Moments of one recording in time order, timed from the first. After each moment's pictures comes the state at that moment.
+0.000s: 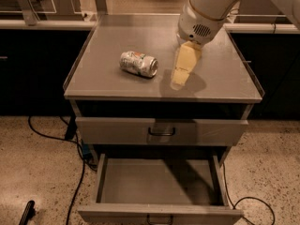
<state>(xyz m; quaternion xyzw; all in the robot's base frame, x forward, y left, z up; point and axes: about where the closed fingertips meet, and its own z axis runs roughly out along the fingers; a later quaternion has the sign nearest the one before) 0.574 -0.075 0.943 -0.65 0.73 0.02 0.19</state>
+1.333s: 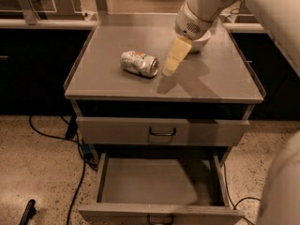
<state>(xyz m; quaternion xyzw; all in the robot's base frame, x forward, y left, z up) 0.662 -0.074 0.915 -0.62 0.74 0.06 0.24</state>
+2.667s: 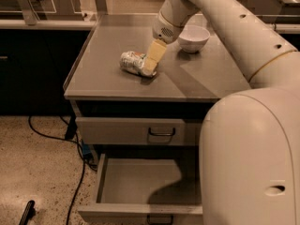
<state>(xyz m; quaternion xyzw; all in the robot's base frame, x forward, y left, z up) 0.719 -0.011 0.868 -0.63 0.74 0.11 0.22</state>
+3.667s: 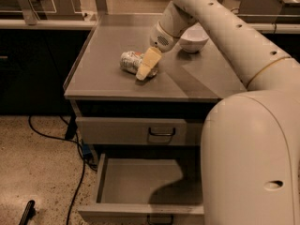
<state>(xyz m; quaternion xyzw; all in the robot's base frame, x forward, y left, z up) 0.725 0.001 0.838 -0.59 0.77 0.15 0.22</state>
